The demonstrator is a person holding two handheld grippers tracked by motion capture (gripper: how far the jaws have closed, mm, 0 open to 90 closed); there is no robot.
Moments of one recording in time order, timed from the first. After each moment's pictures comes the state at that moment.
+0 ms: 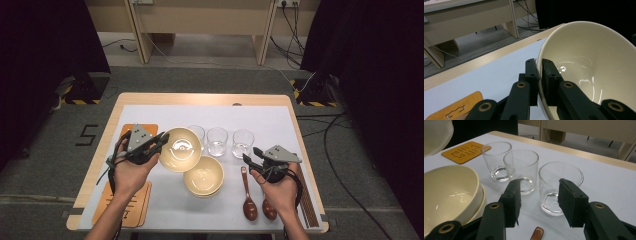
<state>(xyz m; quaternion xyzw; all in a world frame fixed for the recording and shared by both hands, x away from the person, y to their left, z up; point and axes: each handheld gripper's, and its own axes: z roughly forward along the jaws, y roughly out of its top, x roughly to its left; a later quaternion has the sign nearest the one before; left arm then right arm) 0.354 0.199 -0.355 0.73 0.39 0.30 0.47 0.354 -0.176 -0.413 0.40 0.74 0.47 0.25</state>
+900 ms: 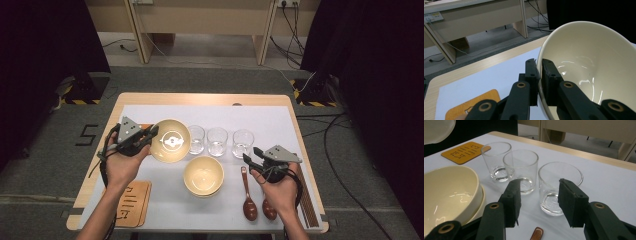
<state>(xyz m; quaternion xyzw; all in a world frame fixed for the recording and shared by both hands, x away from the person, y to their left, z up) 0.370 0.222 -0.351 0.72 0.41 0.32 0.46 0.354 -0.177 -0.413 0.40 0.74 0.47 0.25</state>
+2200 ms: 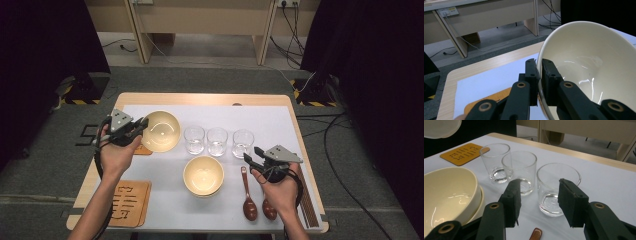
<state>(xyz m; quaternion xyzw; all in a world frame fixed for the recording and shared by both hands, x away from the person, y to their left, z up) 0.396 0.248 -0.355 0.70 0.45 0.33 0.45 0.354 -0.178 -0.413 0.41 0.74 0.47 0.25</state>
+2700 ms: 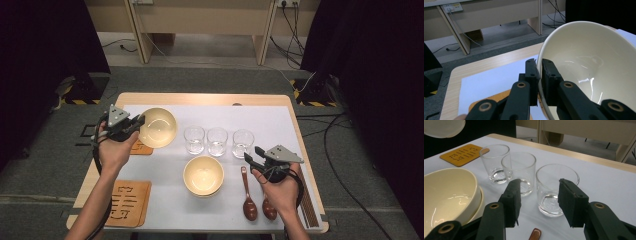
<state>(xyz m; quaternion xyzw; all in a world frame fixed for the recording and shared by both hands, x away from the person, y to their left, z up) 0.411 0.259 -0.359 0.69 0.46 0.33 0.44 0.353 -0.179 -0.411 0.41 0.74 0.48 0.25</state>
